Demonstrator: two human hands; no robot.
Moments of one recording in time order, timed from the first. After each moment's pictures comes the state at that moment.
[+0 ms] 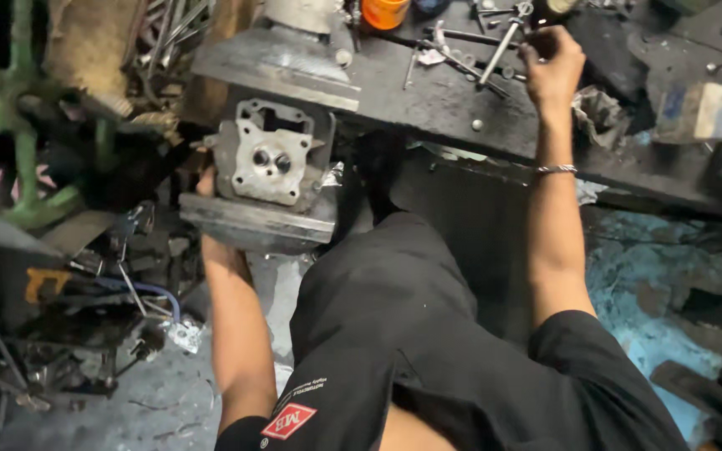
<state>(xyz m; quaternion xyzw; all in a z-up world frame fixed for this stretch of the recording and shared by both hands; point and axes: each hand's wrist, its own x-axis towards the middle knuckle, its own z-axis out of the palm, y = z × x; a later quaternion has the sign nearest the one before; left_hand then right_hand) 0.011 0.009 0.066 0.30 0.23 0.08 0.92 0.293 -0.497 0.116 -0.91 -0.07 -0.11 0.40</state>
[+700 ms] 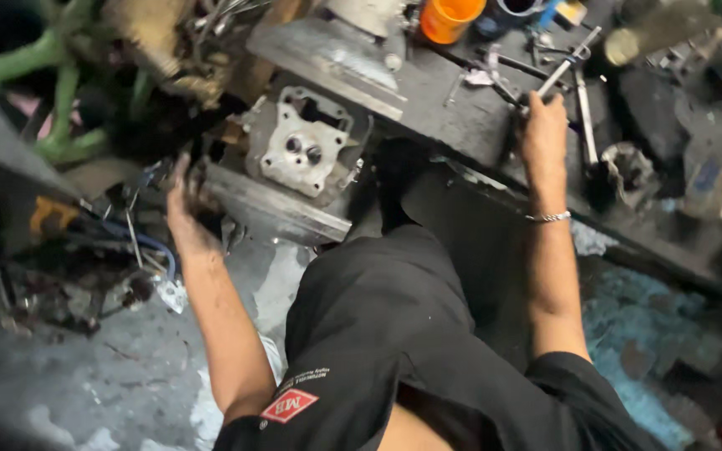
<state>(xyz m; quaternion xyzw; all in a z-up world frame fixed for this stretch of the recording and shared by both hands) -0.073 0.034 0.101 0.44 0.37 0.23 0.79 0.259 -0.459 0.078 -0.96 -0.21 -0.05 0.15</state>
